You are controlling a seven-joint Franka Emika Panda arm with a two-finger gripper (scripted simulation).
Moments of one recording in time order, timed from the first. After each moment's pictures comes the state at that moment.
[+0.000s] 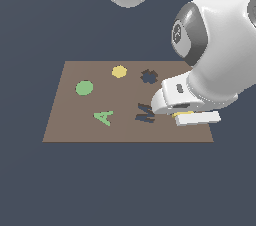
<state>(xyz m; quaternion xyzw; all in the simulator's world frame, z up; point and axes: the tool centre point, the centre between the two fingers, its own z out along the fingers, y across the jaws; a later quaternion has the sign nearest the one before) 0.059 0.165 0.031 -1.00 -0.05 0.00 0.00</state>
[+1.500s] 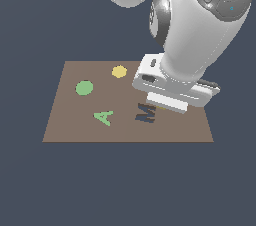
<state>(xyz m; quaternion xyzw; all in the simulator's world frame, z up) 0.021 0.112 0.036 -0.99 0.17 0.00 0.00</state>
